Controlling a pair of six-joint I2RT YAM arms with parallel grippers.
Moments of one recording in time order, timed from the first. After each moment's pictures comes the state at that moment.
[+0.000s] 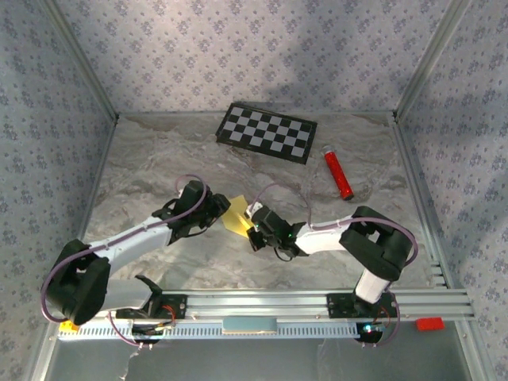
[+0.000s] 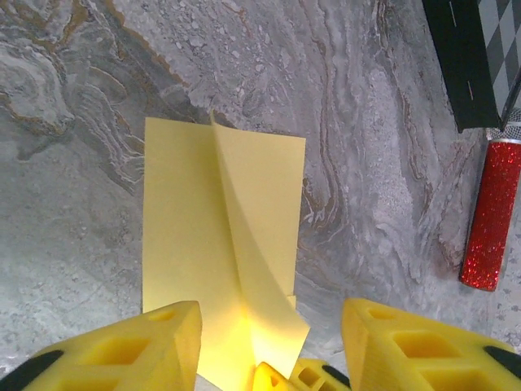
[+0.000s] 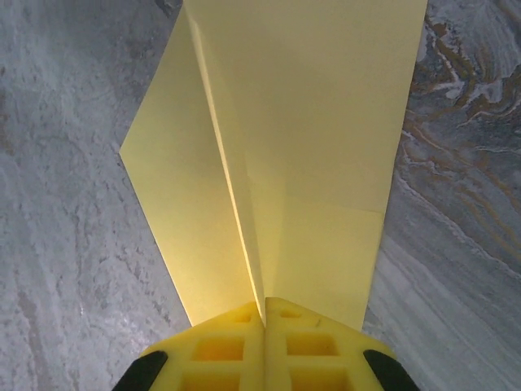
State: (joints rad) left arm -0.62 1.26 0.61 -0.12 0.04 -1.22; right arm 0.97 1.69 0.68 0.21 0.07 0.35
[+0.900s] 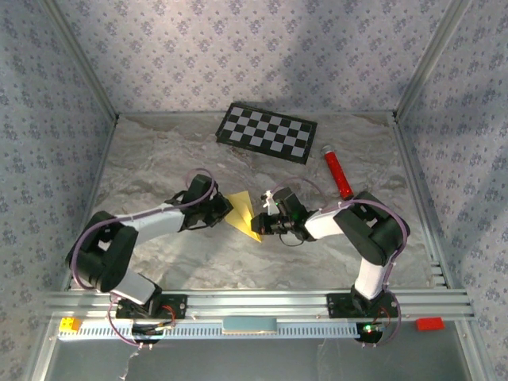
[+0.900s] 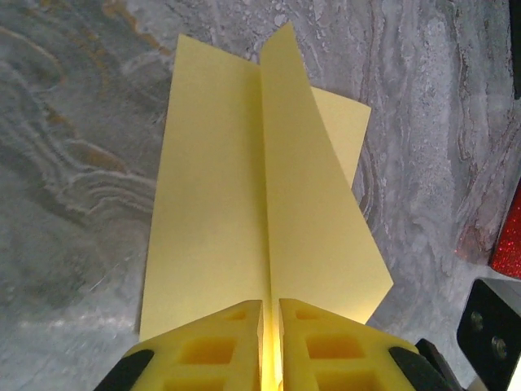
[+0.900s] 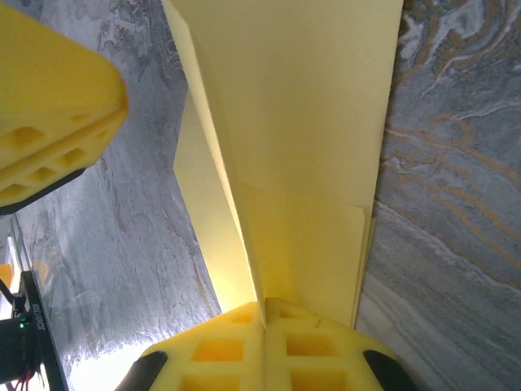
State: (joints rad) left arm -0.56 1.52 0.69 -0.04 0.21 -1.17; right arm 0.72 1.78 0.66 0.41 -0.47 0.70
